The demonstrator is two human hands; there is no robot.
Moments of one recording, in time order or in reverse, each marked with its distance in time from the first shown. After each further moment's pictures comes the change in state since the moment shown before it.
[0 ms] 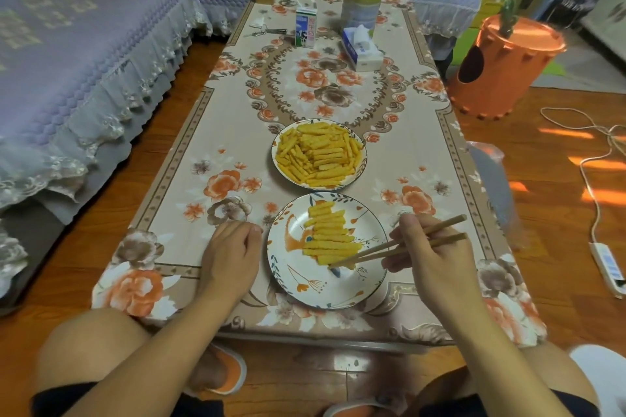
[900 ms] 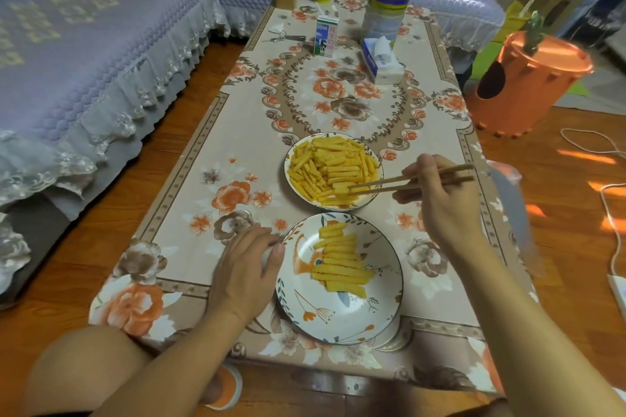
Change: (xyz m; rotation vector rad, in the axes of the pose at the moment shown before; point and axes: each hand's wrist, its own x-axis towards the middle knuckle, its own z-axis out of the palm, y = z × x) left_hand 0.011 0.001 0.011 -0.013 -0.045 0.063; right_hand 0.119 -0.024 0.021 -0.003 -0.008 -0.220
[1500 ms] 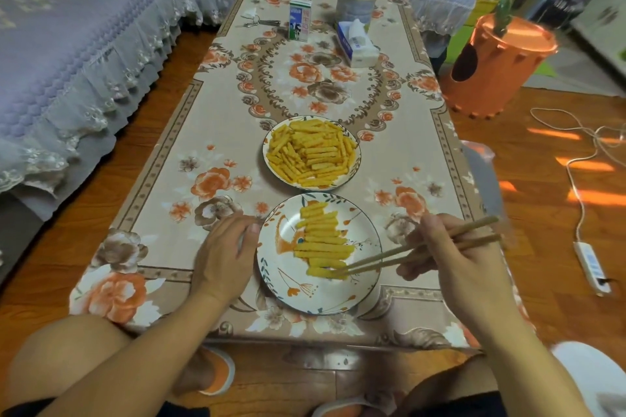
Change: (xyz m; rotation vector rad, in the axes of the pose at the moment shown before) left_hand -0.003 0.001 -0.003 -0.130 0.007 -0.008; right_hand -0.117 -0.024 -0.044 0.119 -0.033 0.213
